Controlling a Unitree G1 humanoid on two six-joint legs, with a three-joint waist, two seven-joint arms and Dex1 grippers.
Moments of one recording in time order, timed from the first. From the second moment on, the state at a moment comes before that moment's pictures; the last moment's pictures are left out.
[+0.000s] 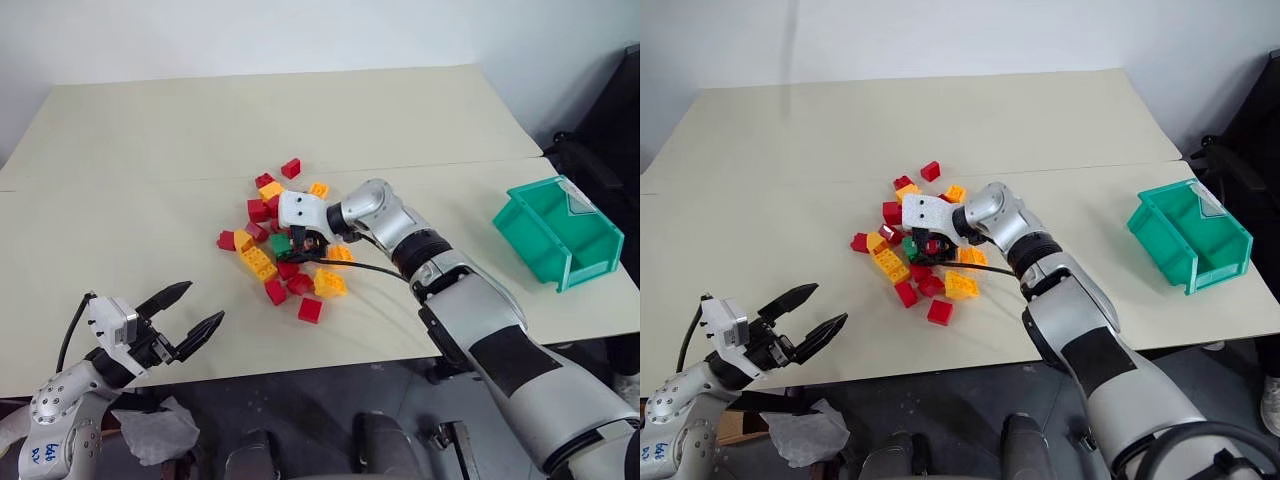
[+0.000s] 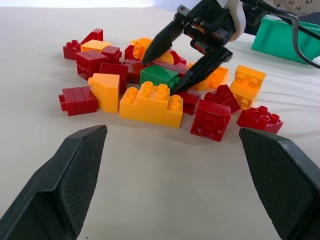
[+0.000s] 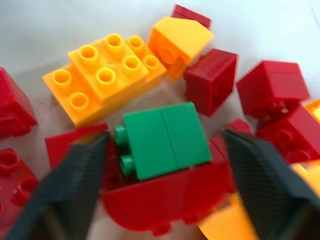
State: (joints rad) left arm 0.19 0.50 0.38 -0.19 -0.59 0.07 -0.86; right arm -1.34 -0.08 0.37 1.23 -0.20 -0.20 1.08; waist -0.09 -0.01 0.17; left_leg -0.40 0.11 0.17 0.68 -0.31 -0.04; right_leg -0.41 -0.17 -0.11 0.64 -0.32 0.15
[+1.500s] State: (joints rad) left arm -0.27 0.46 0.04 -0.06 -0.52 0.09 -1.02; right arm -0.38 -0.85 -0.56 0.37 0.17 0.02 0.62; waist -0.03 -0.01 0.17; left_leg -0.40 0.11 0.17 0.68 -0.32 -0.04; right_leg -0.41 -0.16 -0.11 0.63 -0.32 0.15
